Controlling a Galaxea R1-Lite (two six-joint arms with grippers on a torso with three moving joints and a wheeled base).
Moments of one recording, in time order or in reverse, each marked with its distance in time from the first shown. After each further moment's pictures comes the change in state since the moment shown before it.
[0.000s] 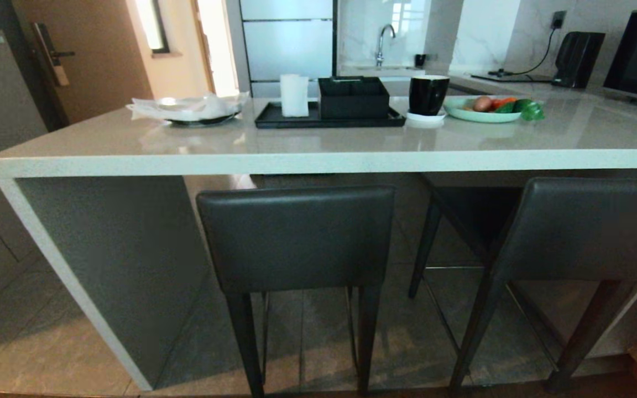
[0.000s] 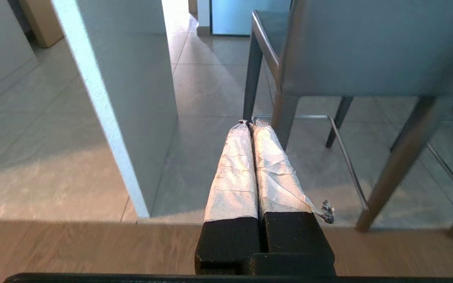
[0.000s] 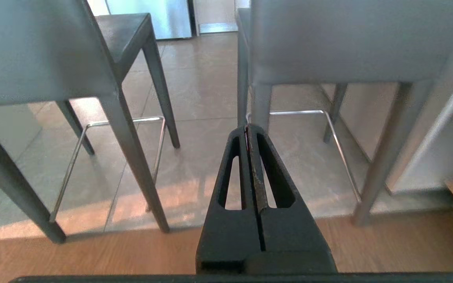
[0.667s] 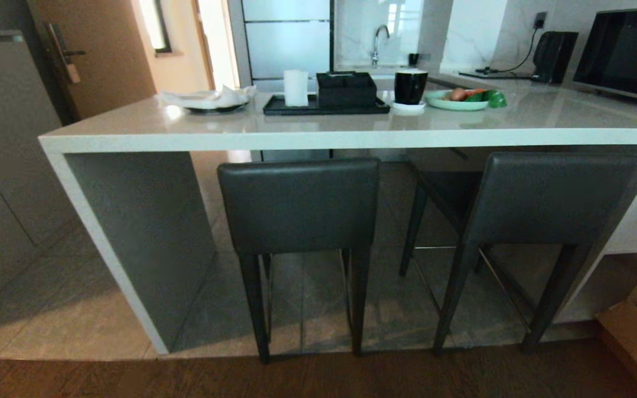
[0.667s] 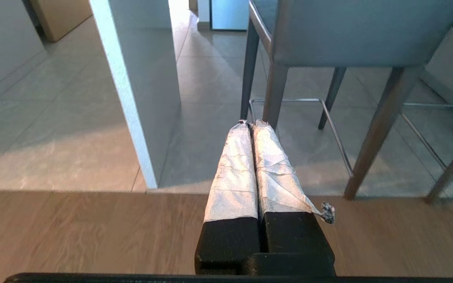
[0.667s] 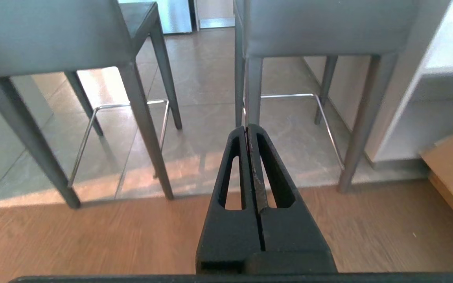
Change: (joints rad) left arm 0.000 0.000 0.000 0.000 0.000 0.000; right arm 0.000 0.000 0.000 0.000 0.000 -0.001
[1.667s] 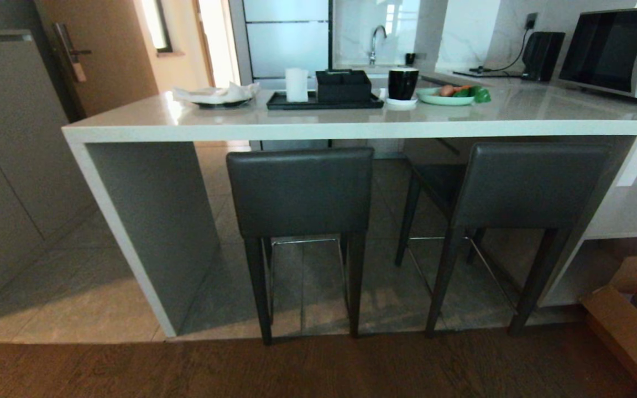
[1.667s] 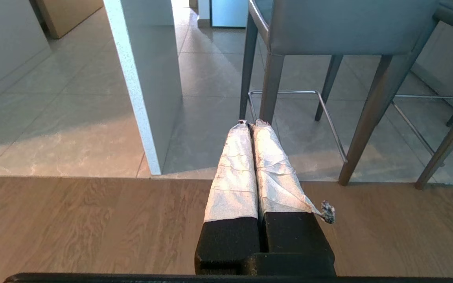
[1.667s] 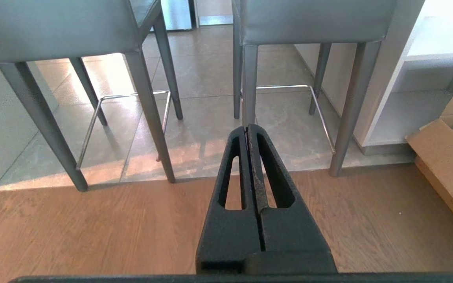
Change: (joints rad) left arm 0.000 0.000 0.000 0.000 0.000 0.000; right arm 0.000 0.000 0.000 0.000 0.002 -0.003
